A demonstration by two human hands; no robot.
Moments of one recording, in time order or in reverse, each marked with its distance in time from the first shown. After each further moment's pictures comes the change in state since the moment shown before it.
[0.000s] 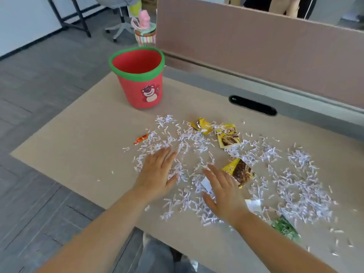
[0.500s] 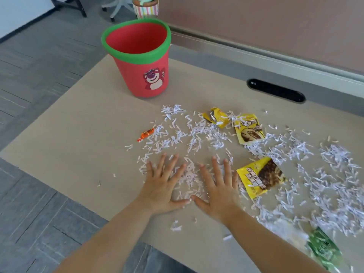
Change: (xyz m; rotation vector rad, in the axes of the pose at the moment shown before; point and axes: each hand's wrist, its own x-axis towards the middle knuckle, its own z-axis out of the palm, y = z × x) left_hand -0.005 -0.045 0.081 0.134 -0.199 0.015; right_hand 0.041 -0.013 0.077 -0.216 -0.095 0.166
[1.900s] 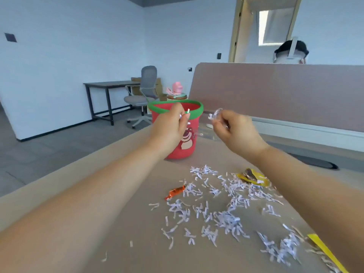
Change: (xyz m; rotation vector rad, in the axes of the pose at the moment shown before) left_hand 0.077 -0.104 -0.158 -0.425 1.002 0.040; right_hand 0.171 -0.063 -0.137 0.499 0.794 -0.357
